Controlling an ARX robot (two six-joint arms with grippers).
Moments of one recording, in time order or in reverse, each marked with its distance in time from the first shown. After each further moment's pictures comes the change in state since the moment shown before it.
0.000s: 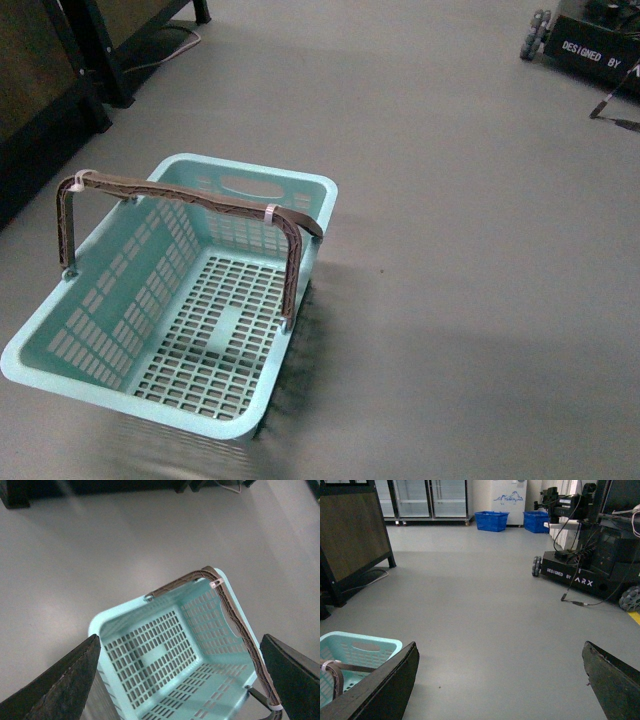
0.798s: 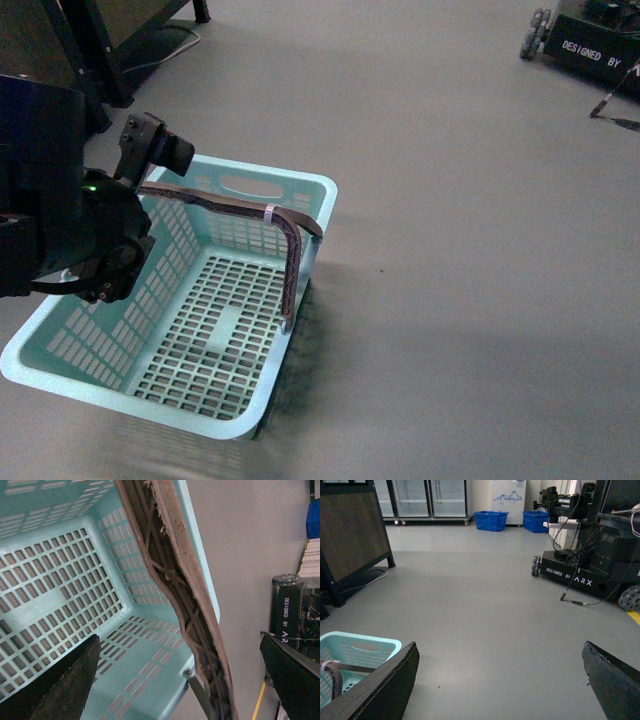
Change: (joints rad) left arm -0.124 1.127 0.725 0.351 0.312 -0.272; right arm 0.000 0.000 0.000 0.000 0.000 0.000
